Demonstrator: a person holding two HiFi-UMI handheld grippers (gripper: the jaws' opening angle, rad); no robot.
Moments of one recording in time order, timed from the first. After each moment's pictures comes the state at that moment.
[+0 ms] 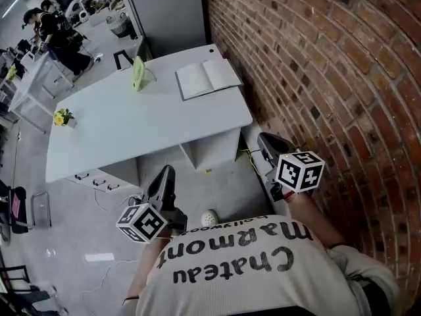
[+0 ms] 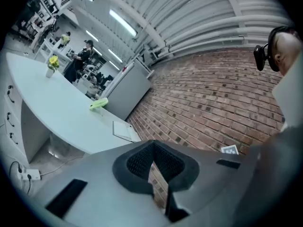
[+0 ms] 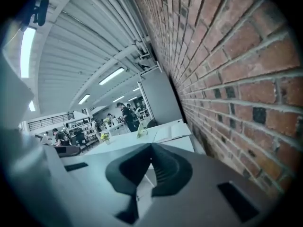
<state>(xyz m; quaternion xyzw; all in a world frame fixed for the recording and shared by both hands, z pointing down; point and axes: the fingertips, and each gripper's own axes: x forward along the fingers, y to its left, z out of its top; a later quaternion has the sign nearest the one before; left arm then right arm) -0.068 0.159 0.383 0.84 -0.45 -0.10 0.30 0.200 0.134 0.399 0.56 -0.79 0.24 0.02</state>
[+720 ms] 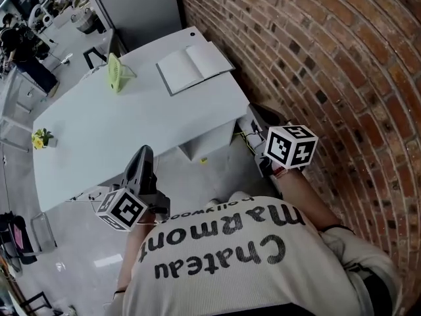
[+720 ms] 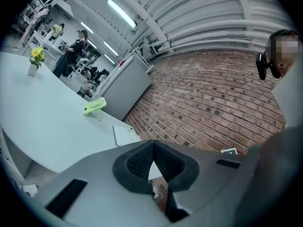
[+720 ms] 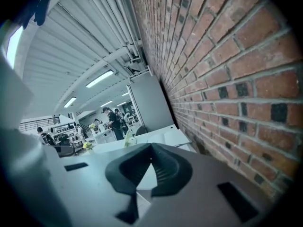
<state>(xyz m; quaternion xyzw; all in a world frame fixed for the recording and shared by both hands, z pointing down) -0.112 0.035 0.387 0.86 -0.41 -0.08 0.31 0.178 0.040 0.406 0.63 -0.74 0.23 0.00</state>
